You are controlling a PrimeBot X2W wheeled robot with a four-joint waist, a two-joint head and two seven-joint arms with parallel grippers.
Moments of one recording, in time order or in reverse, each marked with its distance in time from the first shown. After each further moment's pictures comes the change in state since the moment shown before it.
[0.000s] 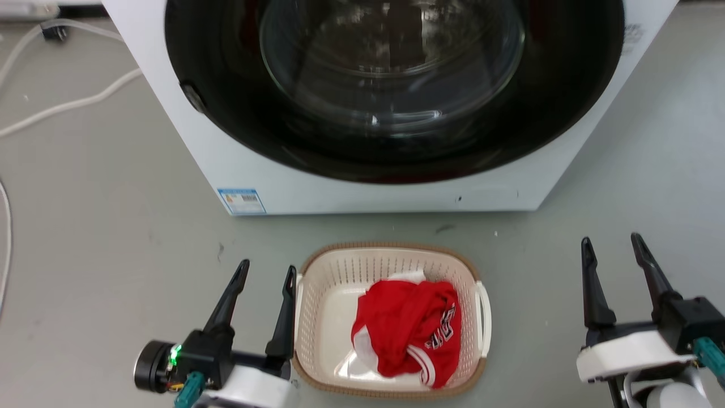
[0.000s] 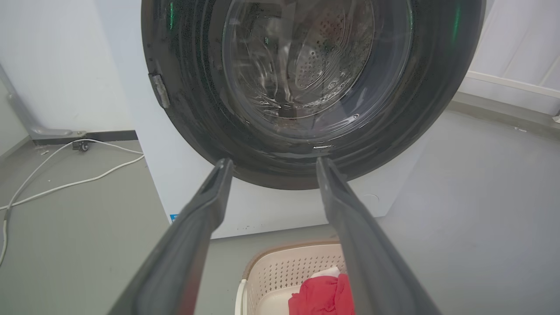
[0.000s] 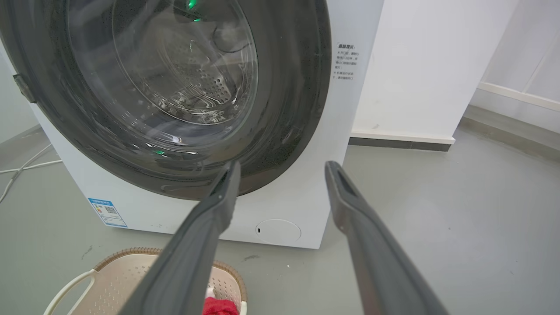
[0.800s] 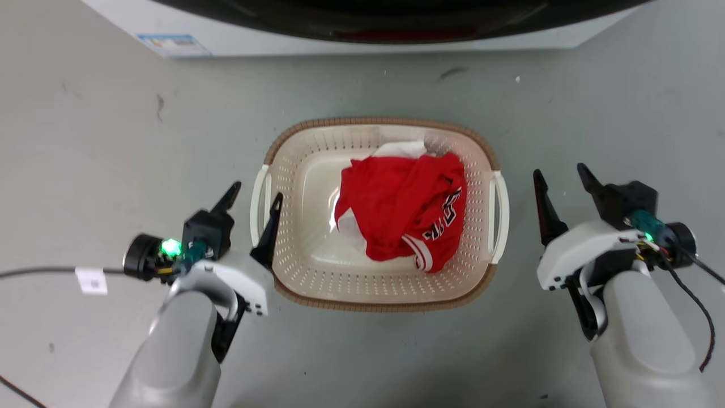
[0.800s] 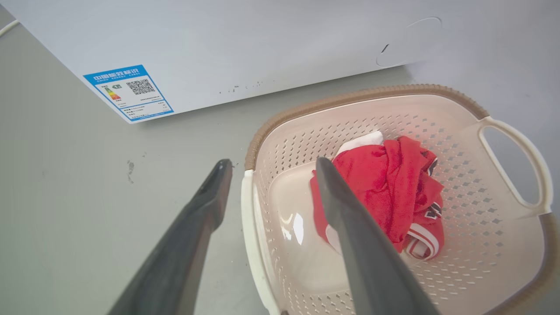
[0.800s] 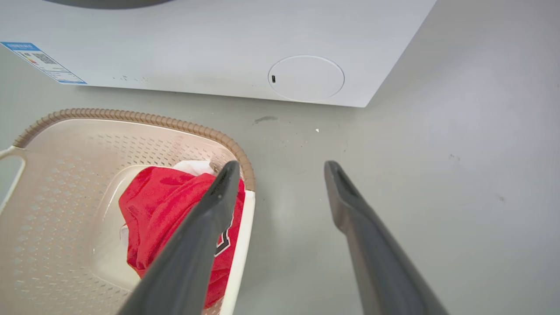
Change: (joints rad) left arm -0.493 0.137 -0.094 0.561 -0.053 -0.044 0.000; right arm -0.450 -0.001 0.065 0.503 0.013 0.000 0.081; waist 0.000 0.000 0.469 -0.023
